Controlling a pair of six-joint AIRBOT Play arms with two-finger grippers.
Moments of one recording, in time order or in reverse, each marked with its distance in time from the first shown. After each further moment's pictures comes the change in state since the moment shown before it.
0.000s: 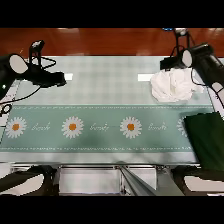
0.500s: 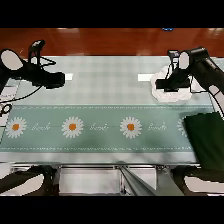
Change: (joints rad) left arm -0.005 0.017 0.048 -0.085 -0.121 0.034; right arm 0.047 0.019 -0.059 0.199 0.449 0.048
